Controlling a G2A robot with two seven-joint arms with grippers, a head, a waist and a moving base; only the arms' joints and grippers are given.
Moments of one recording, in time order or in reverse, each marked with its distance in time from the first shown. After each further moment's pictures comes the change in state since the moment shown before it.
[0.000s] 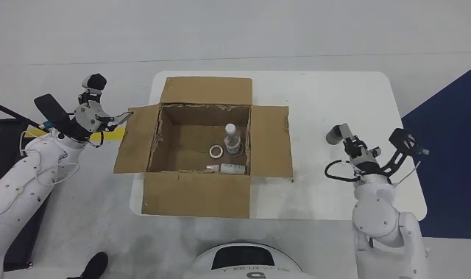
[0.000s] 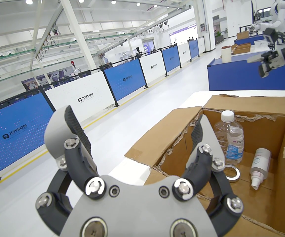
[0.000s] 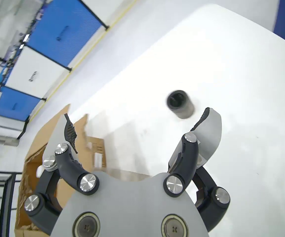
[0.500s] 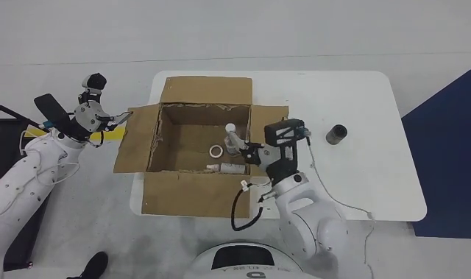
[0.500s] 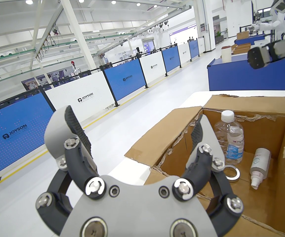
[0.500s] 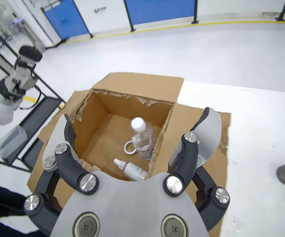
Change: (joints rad) left arm 0.000 0.000 0.000 0.000 0.000 0.000 0.000; right arm 0.097 -0.011 -0.602 -0.144 -0.616 -0.251 0.067
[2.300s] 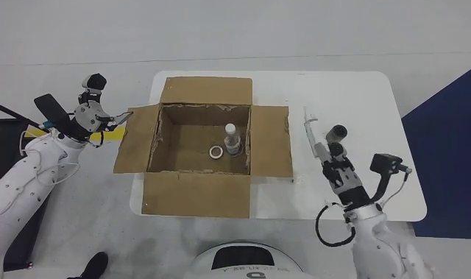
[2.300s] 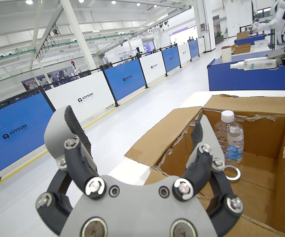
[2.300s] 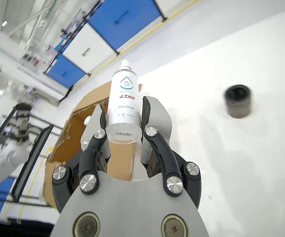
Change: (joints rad) left arm 0.000 0.000 0.000 0.000 0.000 0.000 0.000; right arm -0.369 0.016 0.509 -0.001 0.574 -0.423 -0.194
